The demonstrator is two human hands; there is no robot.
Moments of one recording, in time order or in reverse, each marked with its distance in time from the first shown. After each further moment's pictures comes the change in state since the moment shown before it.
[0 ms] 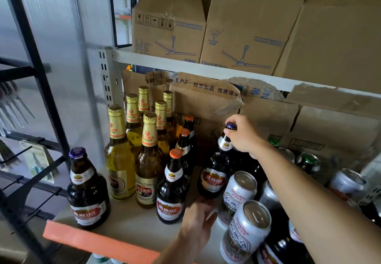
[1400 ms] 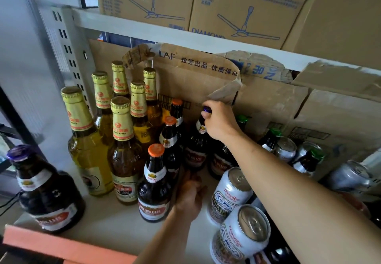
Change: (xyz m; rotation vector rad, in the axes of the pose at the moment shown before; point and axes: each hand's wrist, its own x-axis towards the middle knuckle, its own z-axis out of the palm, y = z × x) left_hand 0.077 0.004 0.017 0.008 0.070 0.103; right_hand 0.042 0.003 0.046 -0.110 -0.022 -0.083
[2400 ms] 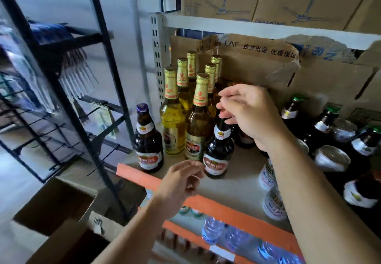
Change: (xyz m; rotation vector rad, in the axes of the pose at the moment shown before) left_hand -0.182 0.093 -0.130 0.373 -0.094 0.204; right_hand -0.142 -0.116 -0.013 0.671 -0.085 -0.130
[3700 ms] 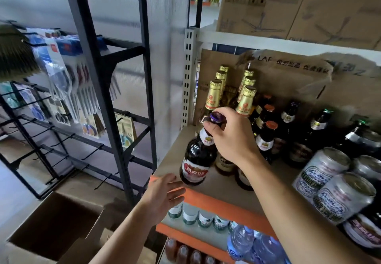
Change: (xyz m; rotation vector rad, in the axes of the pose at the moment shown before) left_hand 0.003 0.017 -0.152 -0.145 0.219 -0.231; right_hand 0.002 -0.009 0.140 -0.382 0.126 -0.183
